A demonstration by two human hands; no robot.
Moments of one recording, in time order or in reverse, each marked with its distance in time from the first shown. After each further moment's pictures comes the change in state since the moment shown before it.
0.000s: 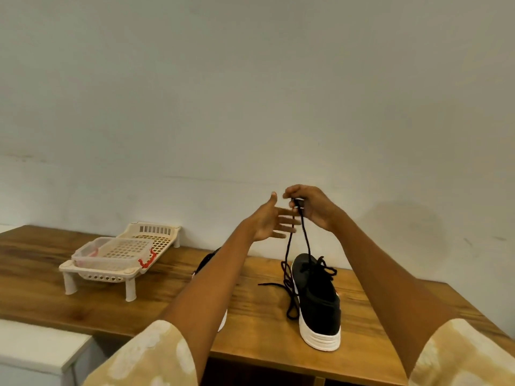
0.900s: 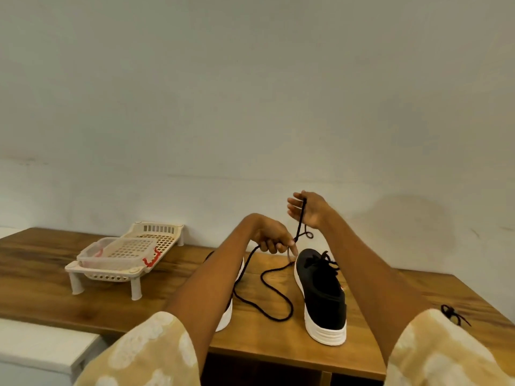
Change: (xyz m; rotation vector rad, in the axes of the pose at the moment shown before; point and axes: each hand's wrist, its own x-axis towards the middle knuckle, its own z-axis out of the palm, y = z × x) left_hand -0.002 0.001 0.003 0.811 -0.391 -0.416; right_hand 0.026 0.031 0.007 0.397 0.349 0.322
